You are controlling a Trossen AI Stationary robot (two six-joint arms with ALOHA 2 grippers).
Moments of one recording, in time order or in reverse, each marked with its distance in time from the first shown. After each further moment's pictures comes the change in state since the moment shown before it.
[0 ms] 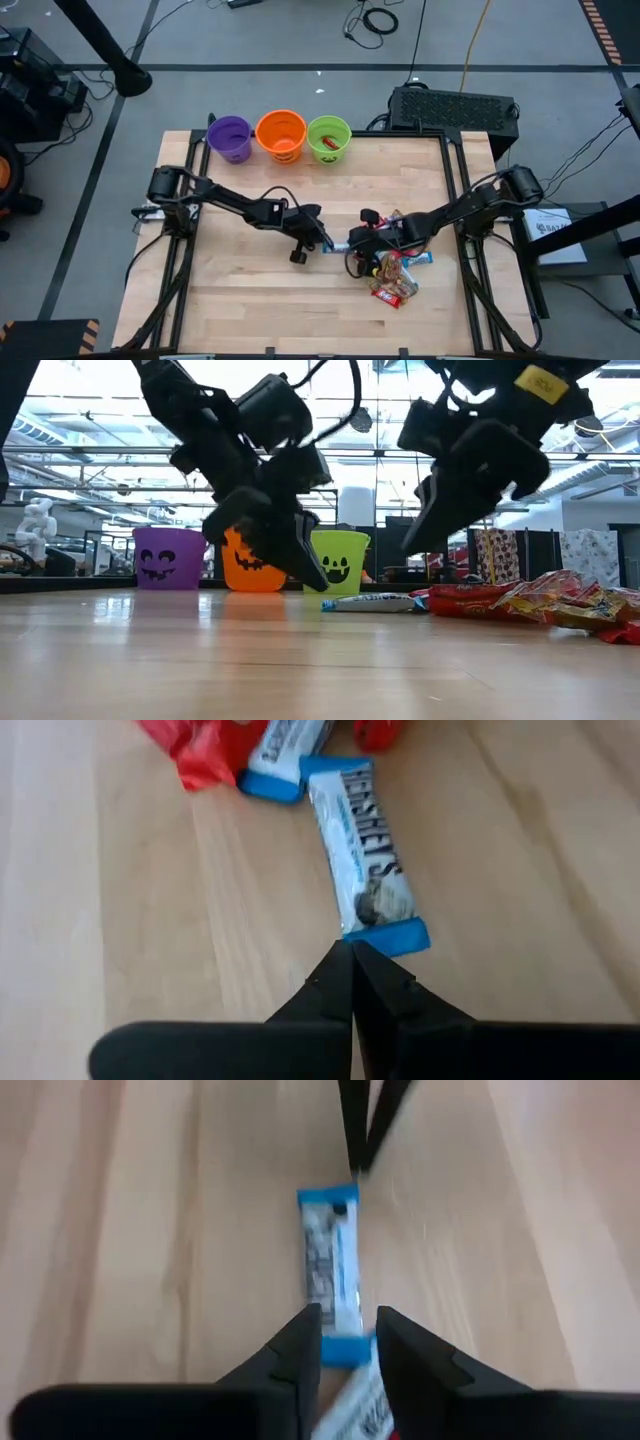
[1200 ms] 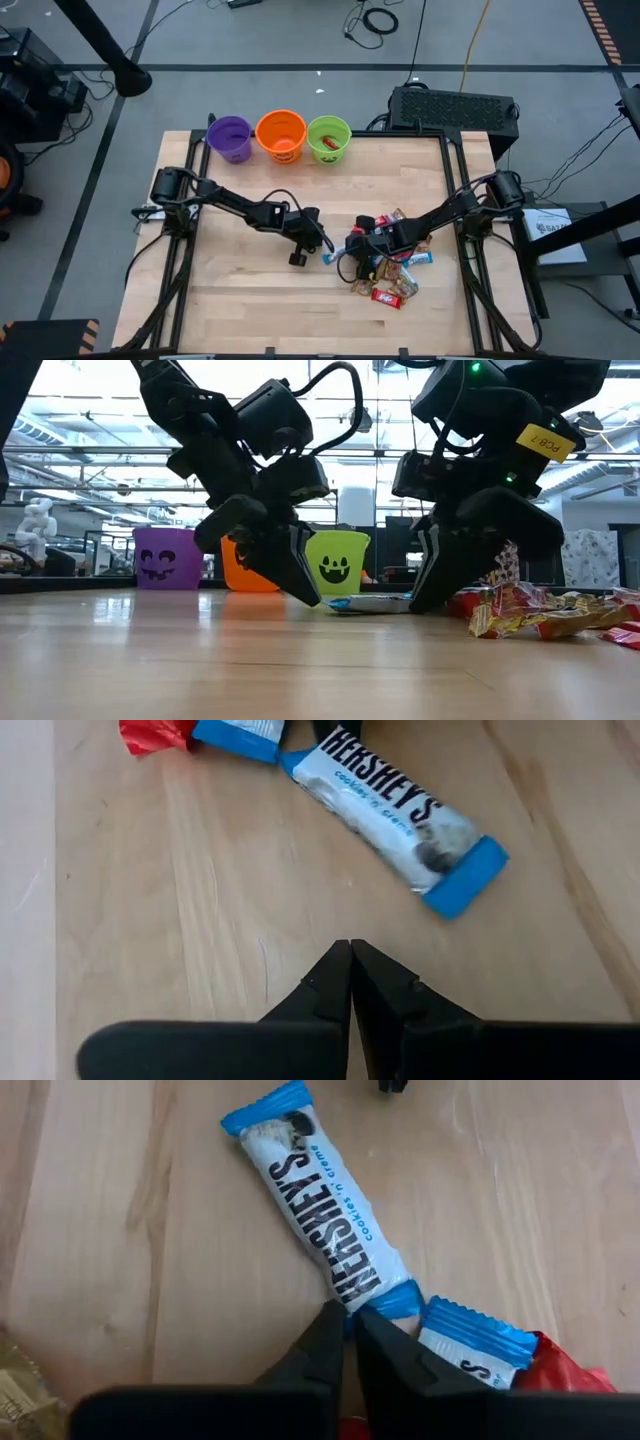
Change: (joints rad) left arm -0.008 0.029 0.002 -0.023 -0.002 -0.054; right arm -0.008 0.154 0.000 0.034 -0.042 -0.045
